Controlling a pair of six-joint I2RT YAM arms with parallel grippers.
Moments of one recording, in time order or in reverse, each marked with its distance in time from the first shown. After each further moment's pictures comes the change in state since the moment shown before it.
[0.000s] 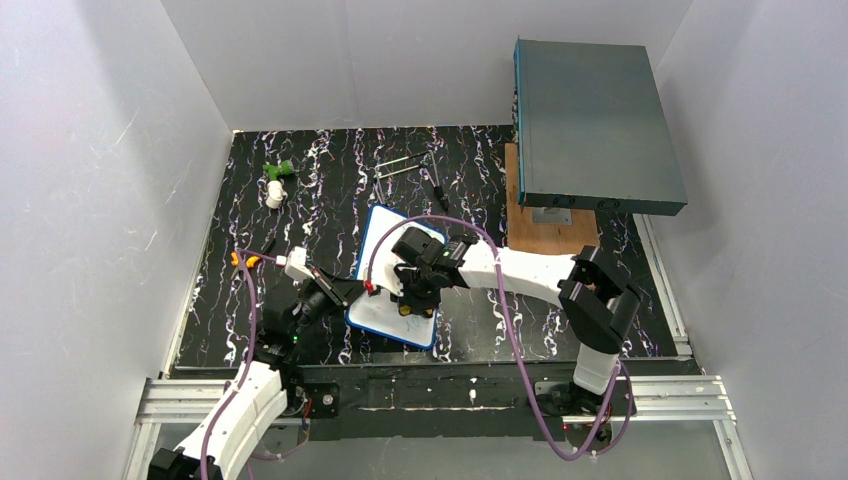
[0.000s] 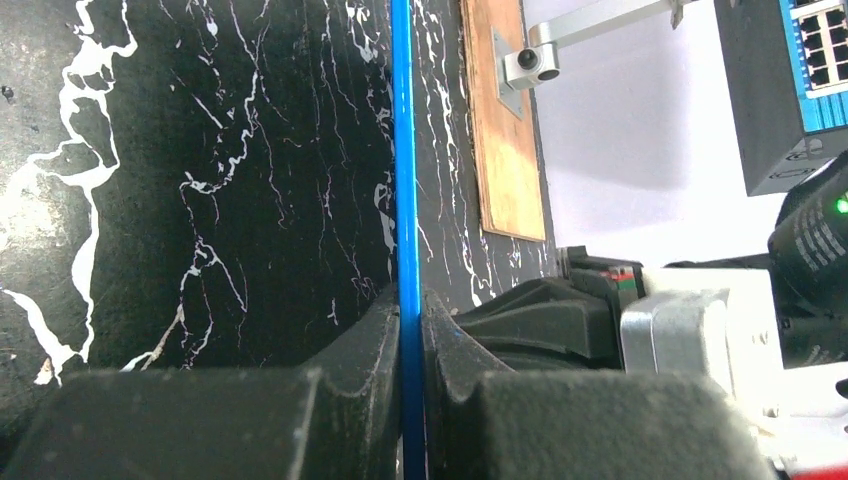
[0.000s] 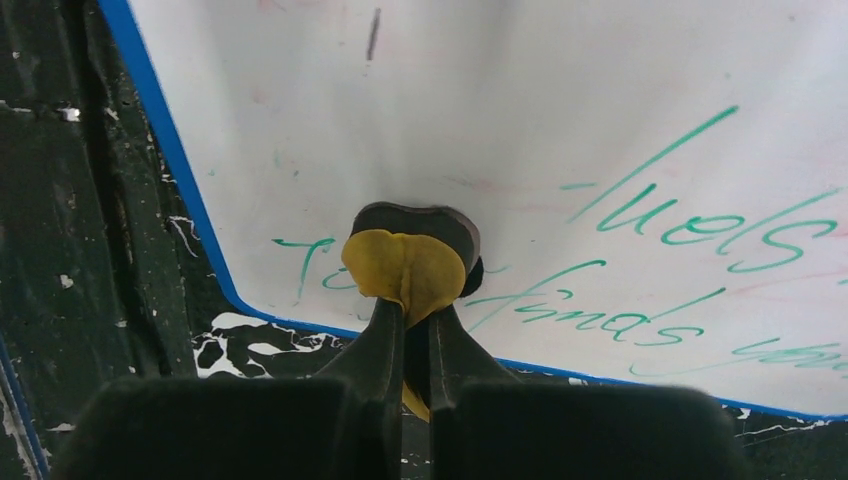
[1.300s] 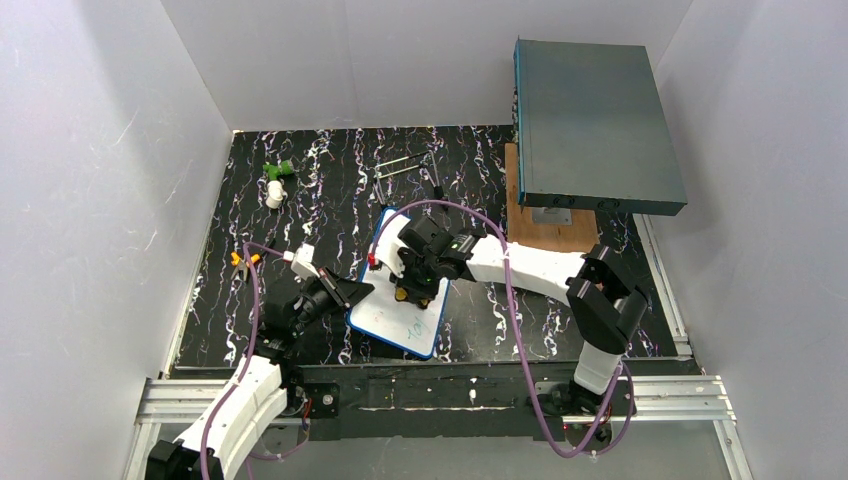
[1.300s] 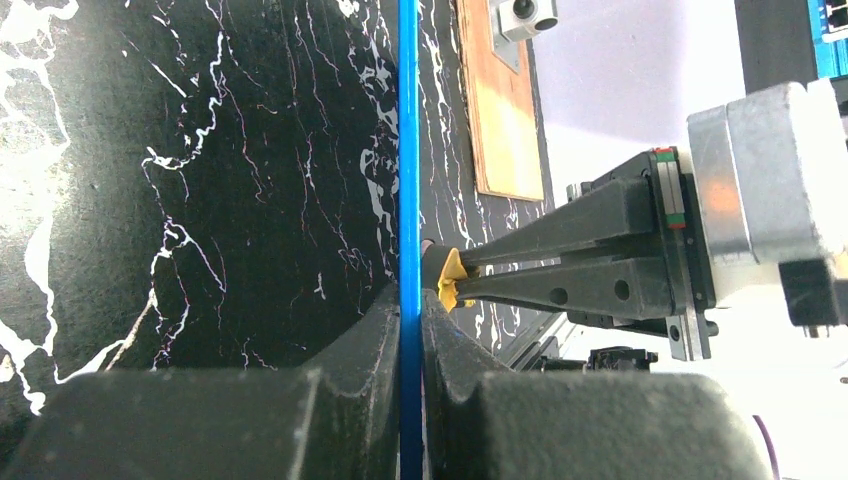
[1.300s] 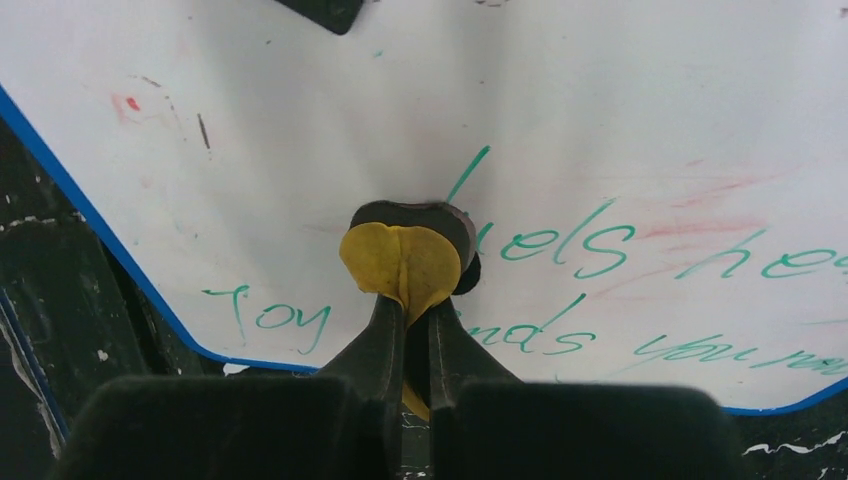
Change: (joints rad) left arm -0.001 0.055 0.038 -0.028 0.088 0.037; right arm -0.048 -0.031 -0.008 0.089 0.002 0.179
